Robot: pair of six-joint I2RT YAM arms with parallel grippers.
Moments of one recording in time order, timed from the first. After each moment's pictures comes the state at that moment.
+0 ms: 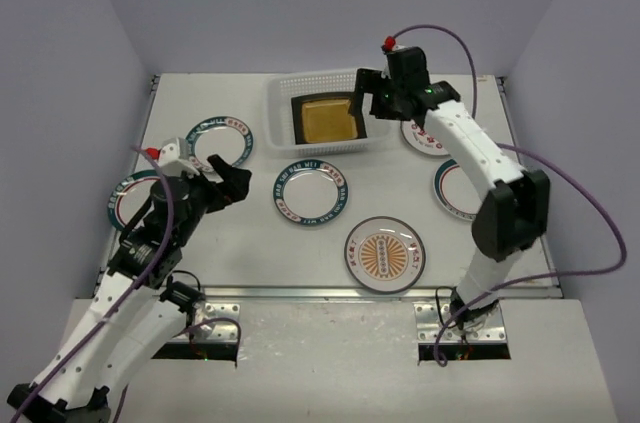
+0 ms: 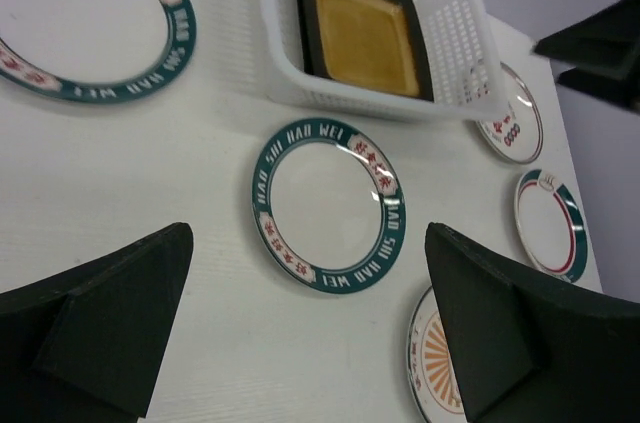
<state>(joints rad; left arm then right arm) -0.38 0.59 0.68 -0.45 -0.19 -0.65 0.37 1.78 1.63 -0.56 -0.01 0.38</state>
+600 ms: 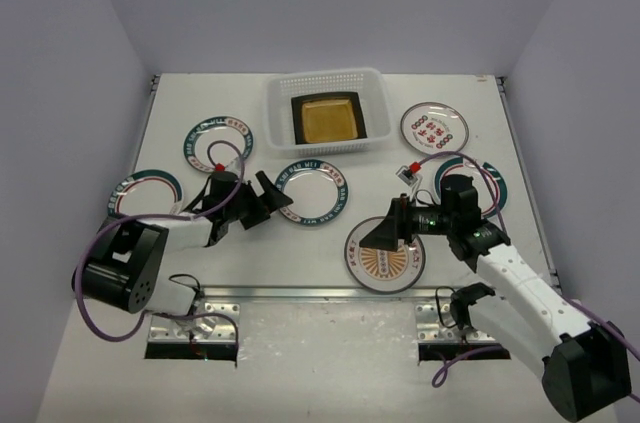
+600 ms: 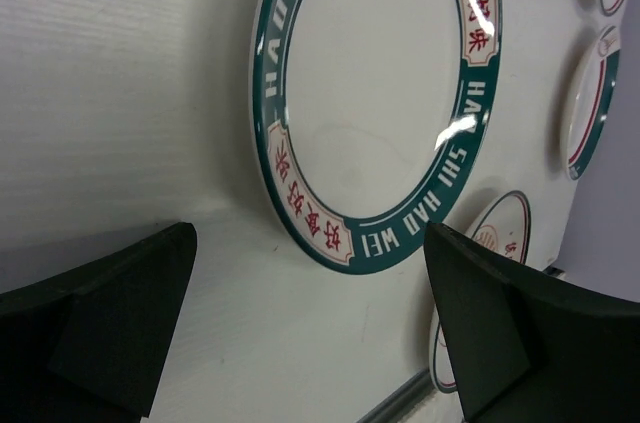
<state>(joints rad) -0.27 1.38 0.38 0.31 0.29 -0.84 0.34 0.84 0.42 -0.09 -0.93 0.50</state>
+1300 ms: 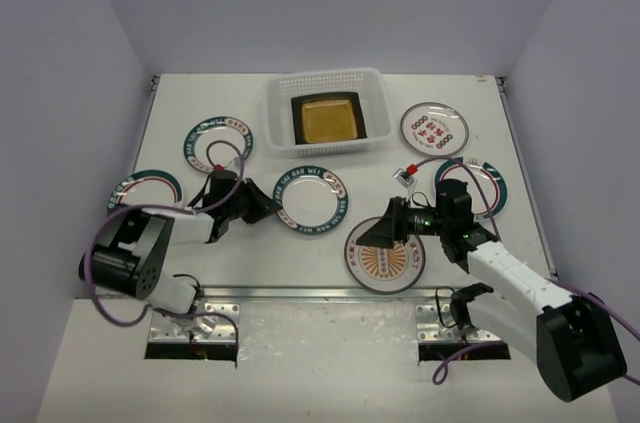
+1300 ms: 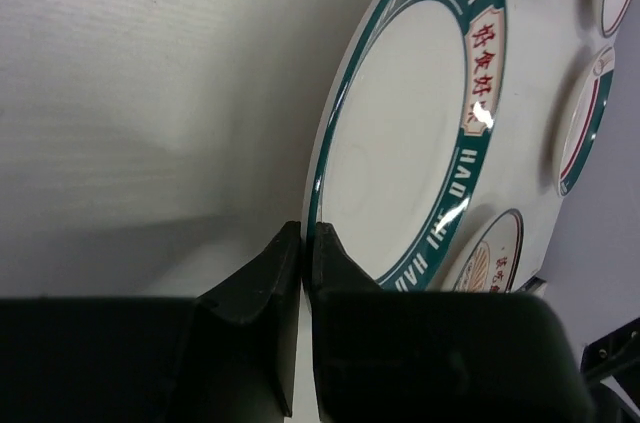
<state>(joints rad) -0.24 1.48 0.40 0.39 0.34 -0.88 0.34 0.97 0.29 0.26 -0.99 0.65</state>
